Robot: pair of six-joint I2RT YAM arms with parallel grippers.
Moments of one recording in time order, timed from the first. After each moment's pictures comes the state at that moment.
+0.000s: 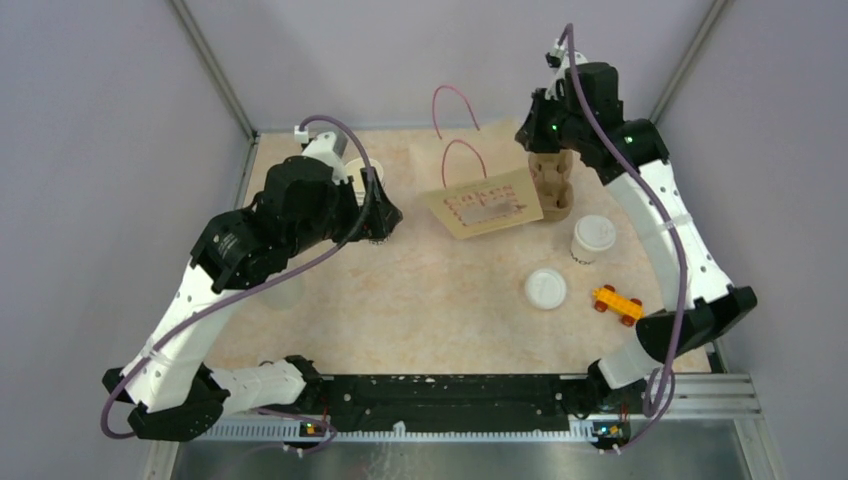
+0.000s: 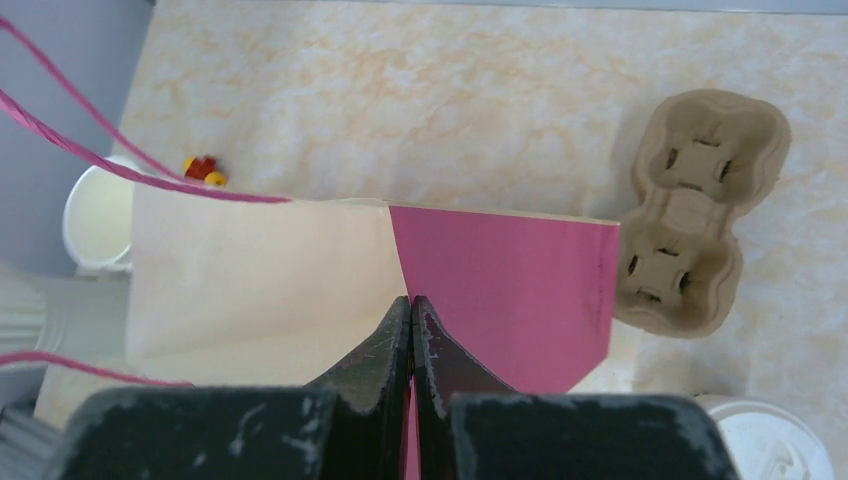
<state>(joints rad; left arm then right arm) -0.75 1.12 1.65 -1.08 -0.18 -0.63 0.41 1.59 1.94 -0.86 0.02 0.32</state>
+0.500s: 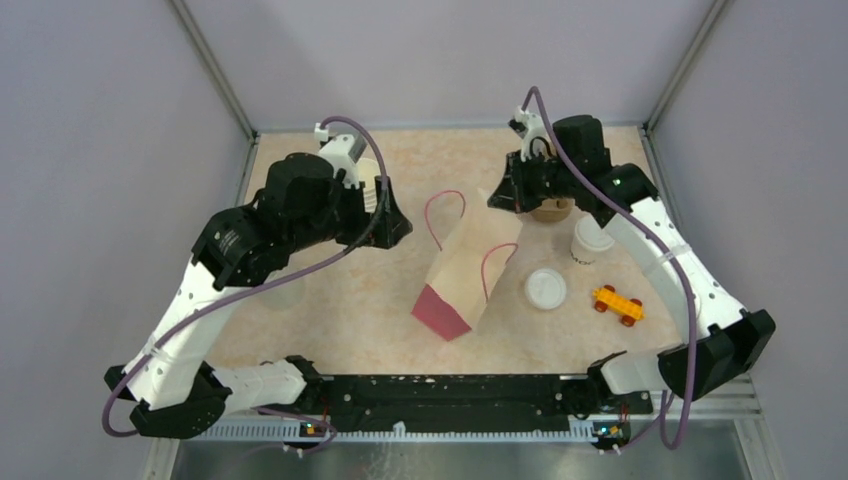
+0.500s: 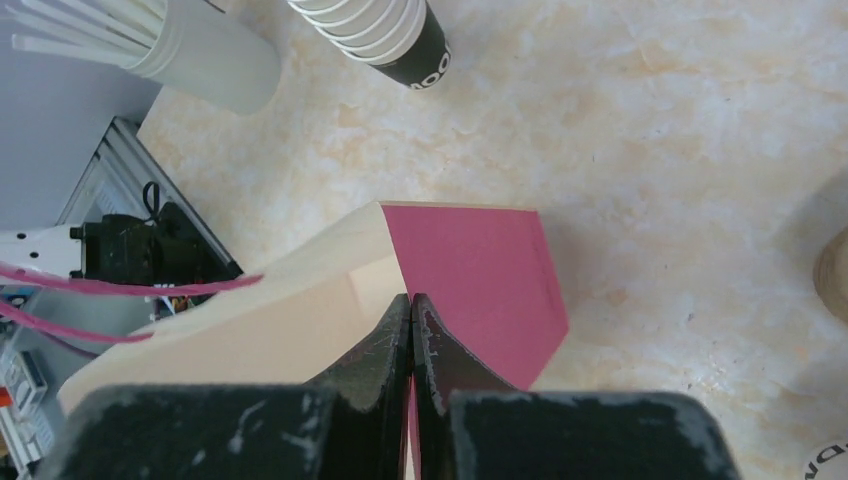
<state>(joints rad) -0.75 1.15 1.70 -1.10 -0.06 -0.52 0.45 1.35 1.50 -0.76 -0.45 0.17</state>
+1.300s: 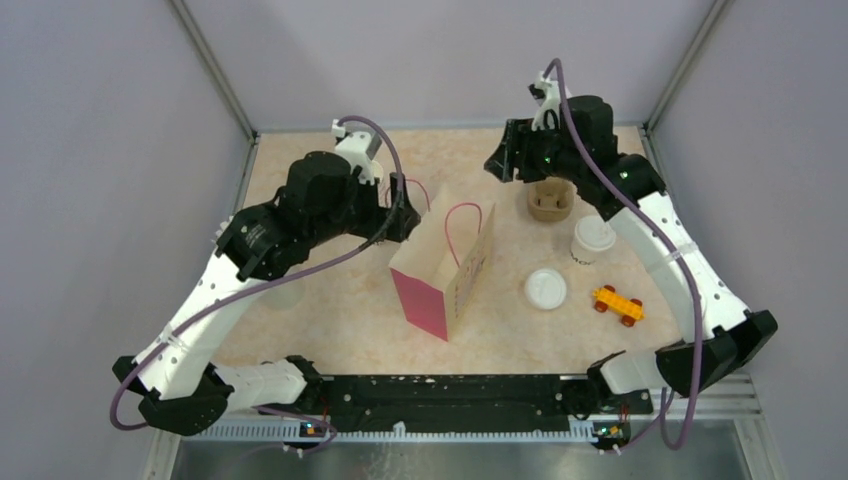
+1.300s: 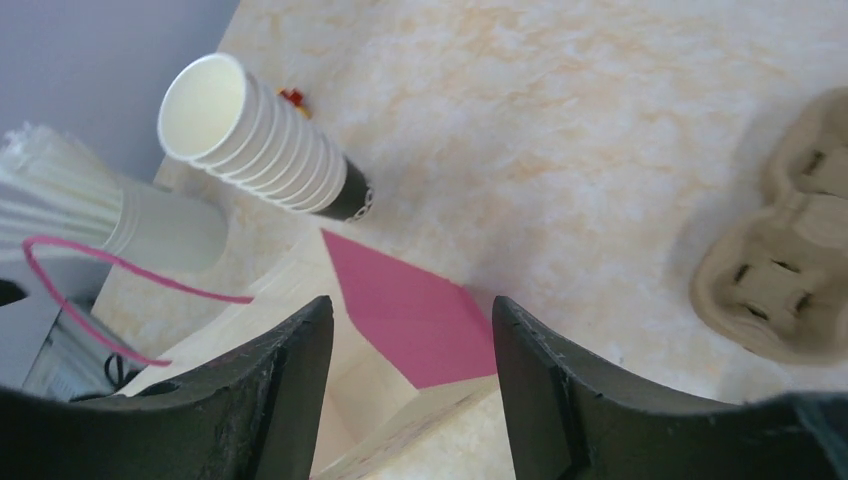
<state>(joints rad) -0.75 1.15 1.55 -0.92 -0.07 -0.42 0.48 1.39 1.62 -0.68 -0.22 0.28</state>
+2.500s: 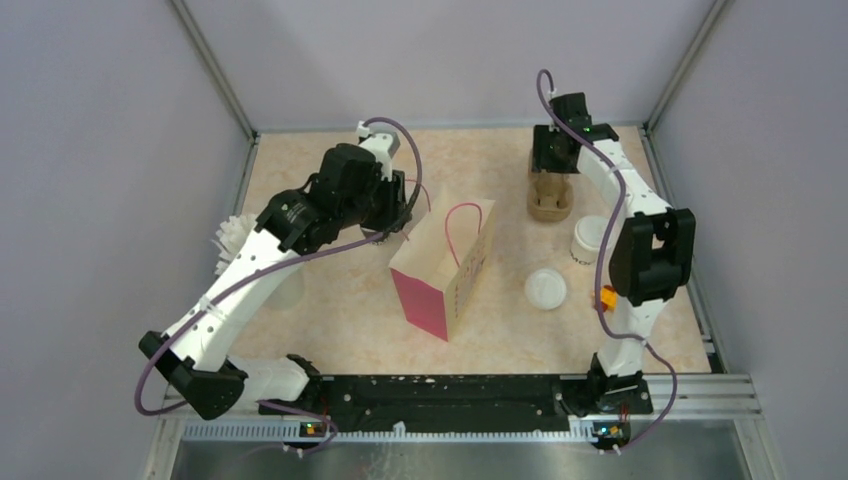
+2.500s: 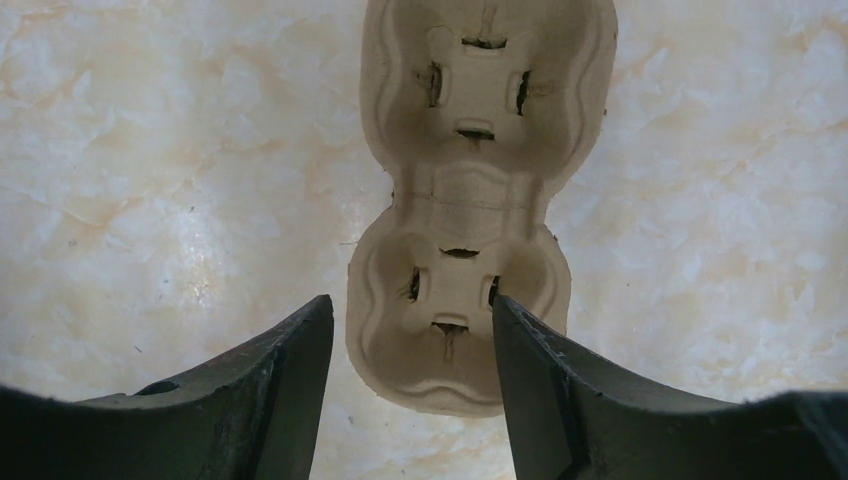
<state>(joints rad) -0.66 1.27 1.53 -0.88 -0.05 -0.35 0.19 1.90 1.73 -0.70 0.13 0.18</state>
